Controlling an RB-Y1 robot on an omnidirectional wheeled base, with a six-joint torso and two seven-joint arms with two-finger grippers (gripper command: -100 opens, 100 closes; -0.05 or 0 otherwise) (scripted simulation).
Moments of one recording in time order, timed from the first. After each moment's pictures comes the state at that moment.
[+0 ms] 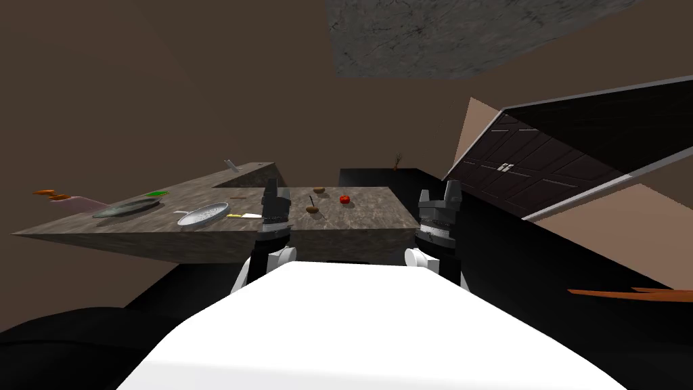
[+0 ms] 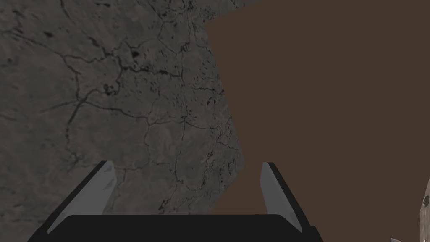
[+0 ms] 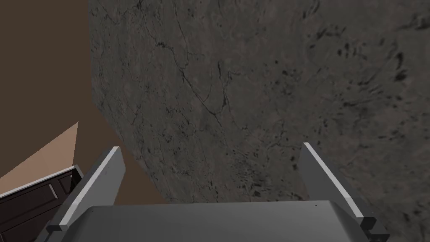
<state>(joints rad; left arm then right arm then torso) 0.54 0.02 0.02 -2.37 -0.04 -0.42 -0.15 0.50 0.04 -0.07 -2.33 -0.04 -0.49 0.12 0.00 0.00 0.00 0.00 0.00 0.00</state>
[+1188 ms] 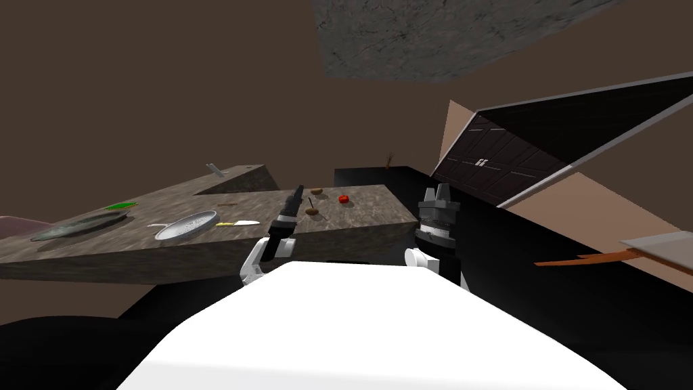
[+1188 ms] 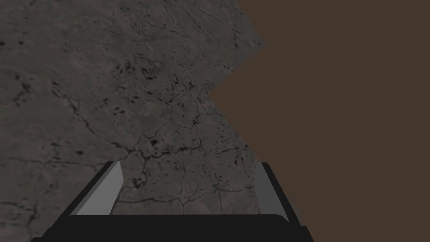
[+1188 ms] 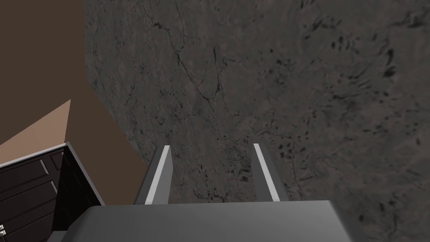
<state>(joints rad) 0.34 0.22 0.07 -2.10 -0.19 -0.39 -0.34 0.50 0.04 -0.07 -2.33 -0.04 -0.49 0.12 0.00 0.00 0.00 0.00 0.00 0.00</state>
